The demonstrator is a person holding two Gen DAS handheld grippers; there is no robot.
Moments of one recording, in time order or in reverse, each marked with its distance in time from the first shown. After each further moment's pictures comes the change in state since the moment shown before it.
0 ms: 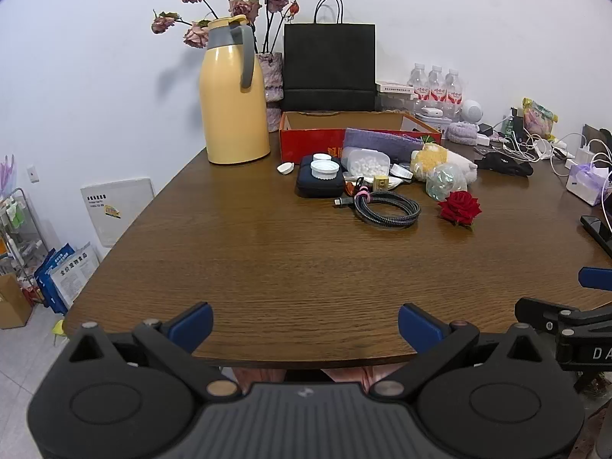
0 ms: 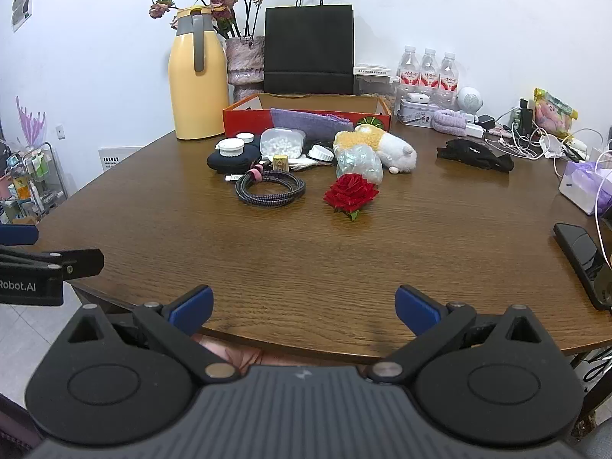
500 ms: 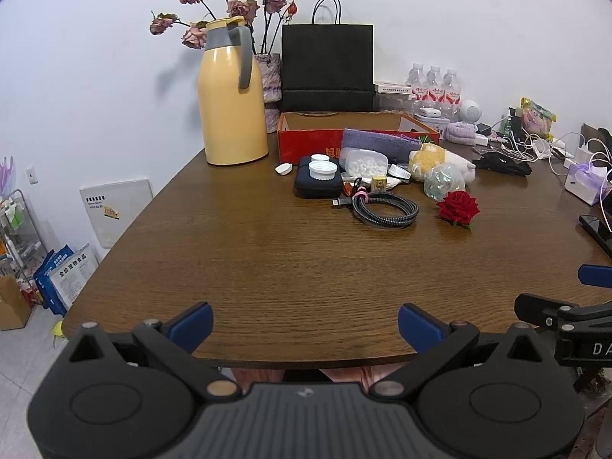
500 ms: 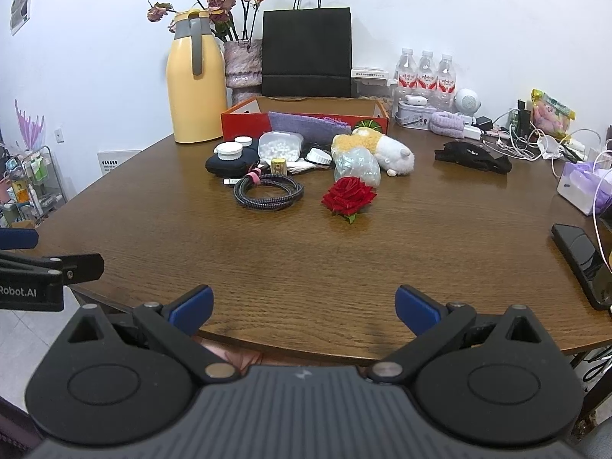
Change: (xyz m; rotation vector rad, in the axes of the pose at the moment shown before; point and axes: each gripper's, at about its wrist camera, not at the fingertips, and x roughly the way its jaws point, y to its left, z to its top) left arm -0.001 -0.002 0.000 0.004 -0.001 -0.003; right arm -0.001 0.000 0.002 0.003 -0.010 -0.006
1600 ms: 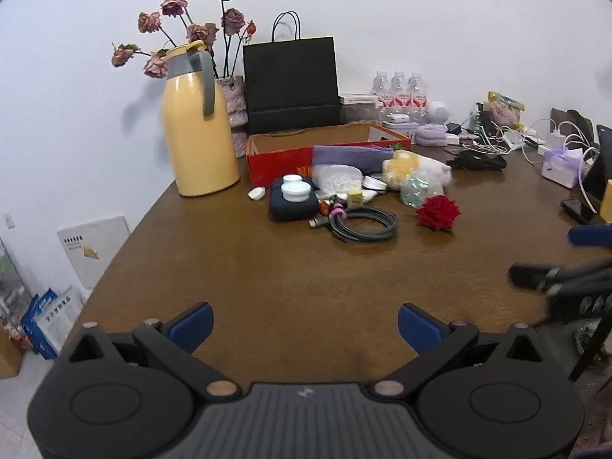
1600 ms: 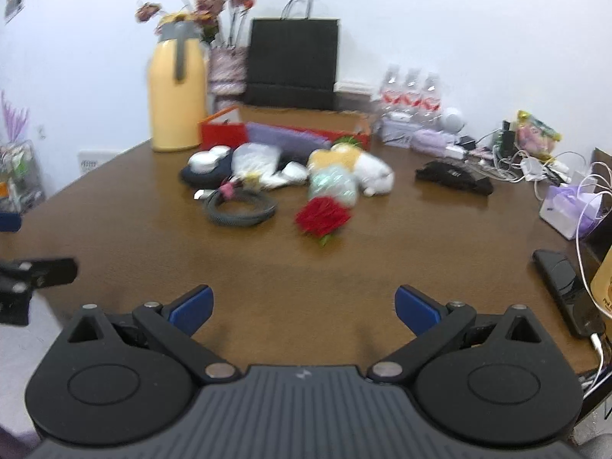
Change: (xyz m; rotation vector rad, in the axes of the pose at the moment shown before) left arm 0.016 0.002 0.011 0.108 -0.077 -0.065; right arm 0.015 -0.013 0.014 -0.027 -0.052 -0.073
